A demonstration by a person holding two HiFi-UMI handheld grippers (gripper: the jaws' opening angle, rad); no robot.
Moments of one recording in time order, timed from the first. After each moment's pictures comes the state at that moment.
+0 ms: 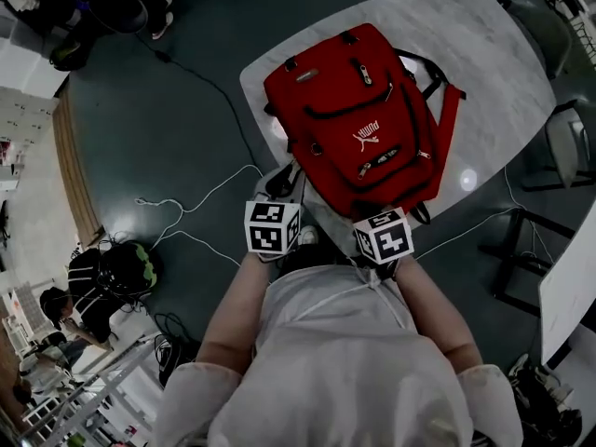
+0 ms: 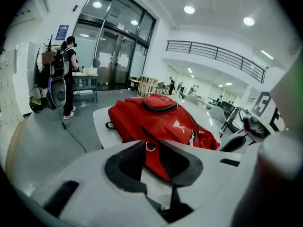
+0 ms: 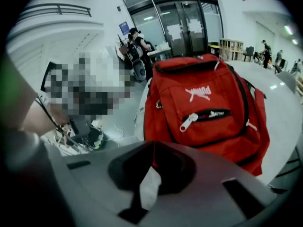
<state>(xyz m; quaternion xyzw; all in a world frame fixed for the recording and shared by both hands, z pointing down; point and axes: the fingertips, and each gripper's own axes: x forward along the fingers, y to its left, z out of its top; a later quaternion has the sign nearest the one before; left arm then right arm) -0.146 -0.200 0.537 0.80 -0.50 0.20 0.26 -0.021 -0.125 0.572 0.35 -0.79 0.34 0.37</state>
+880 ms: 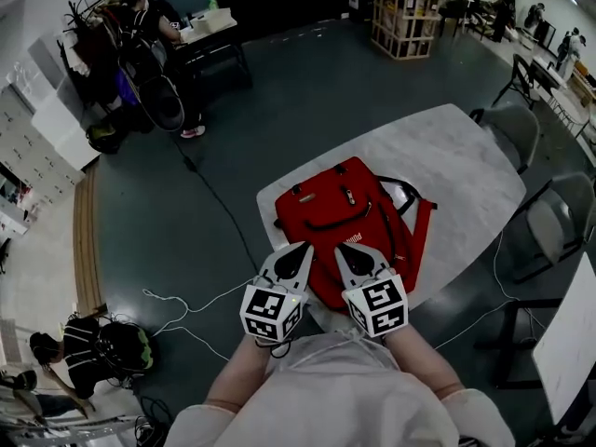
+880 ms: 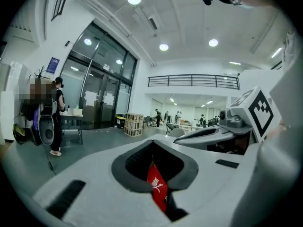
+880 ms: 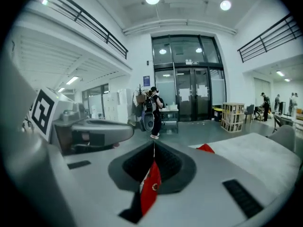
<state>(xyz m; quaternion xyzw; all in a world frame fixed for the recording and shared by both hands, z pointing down) -0.098 -0.205 0.322 0.87 -0.48 0.06 0.09 -0.040 -0.203 0.330 0.41 -0.90 0.09 0.14</state>
